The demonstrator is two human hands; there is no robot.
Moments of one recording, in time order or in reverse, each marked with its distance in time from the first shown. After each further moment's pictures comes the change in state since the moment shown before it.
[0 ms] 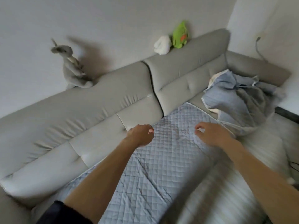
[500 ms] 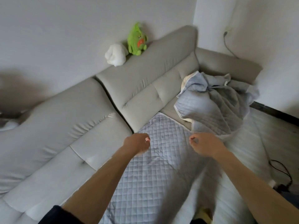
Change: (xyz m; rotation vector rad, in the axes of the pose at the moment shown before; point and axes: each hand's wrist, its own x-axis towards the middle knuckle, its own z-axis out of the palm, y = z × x) left_hand 0.246 0.191 0.032 0.114 -0.190 0.036; right_hand 0.163 0.210 -0.064 -0.050 0.003 0.110
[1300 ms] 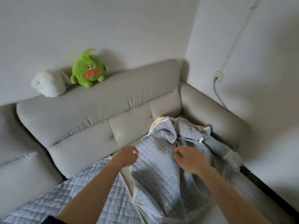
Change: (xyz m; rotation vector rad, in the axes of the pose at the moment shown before) left_hand 0.429 0.341 -0.084 -0.240 0.024 -0.182; right_hand 0.408 0.337 -0.233 0.014 -0.058 -0.184
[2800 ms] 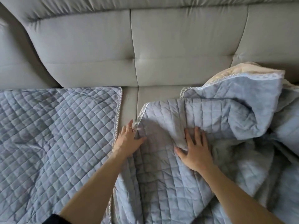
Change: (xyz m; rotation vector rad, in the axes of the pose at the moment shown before) left_hand 0.283 -0.109 0.331 -0.559 0.233 -0.758; right_hand 0.365 0.177 0.389 -0.297 -0.389 -0.419
